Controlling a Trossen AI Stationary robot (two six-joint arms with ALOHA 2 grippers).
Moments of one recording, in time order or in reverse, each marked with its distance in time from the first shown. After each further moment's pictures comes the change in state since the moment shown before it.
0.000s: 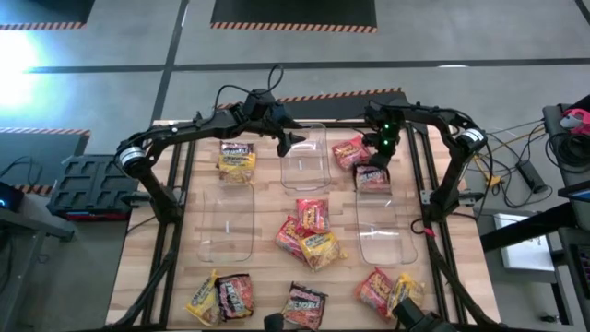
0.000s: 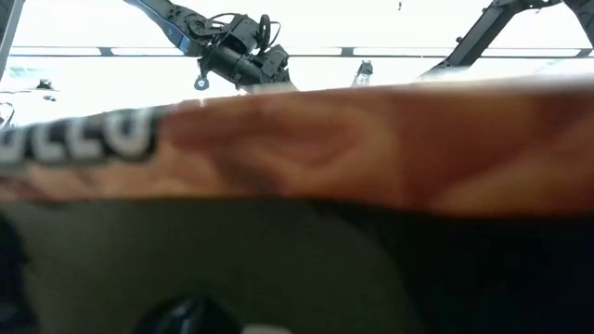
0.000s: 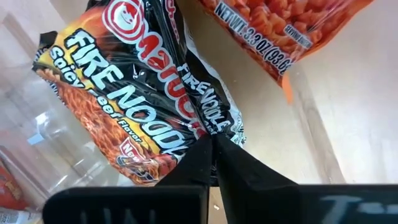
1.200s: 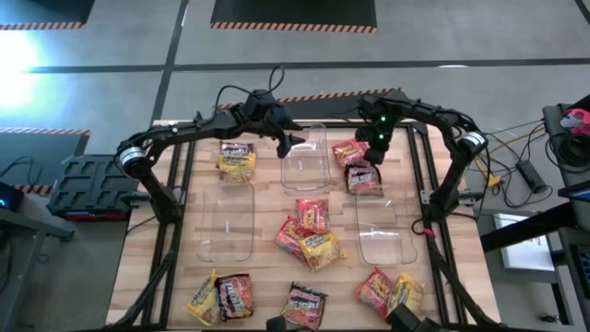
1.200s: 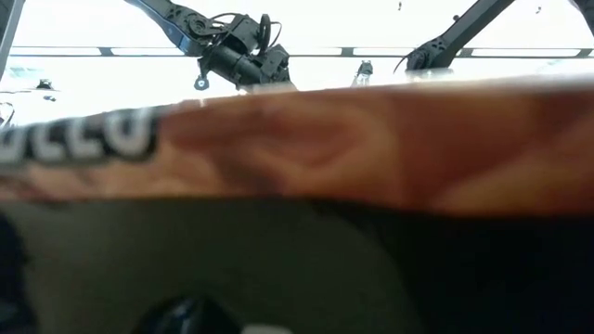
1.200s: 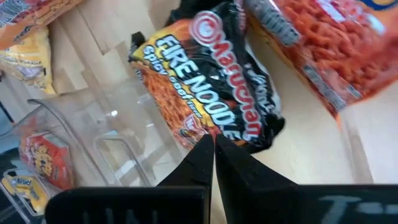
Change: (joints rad) left arm -0.007 0.001 0.000 -0.009 0.010 0.002; right arm 0.086 -0.032 0.159 -0.157 -0.144 0.011
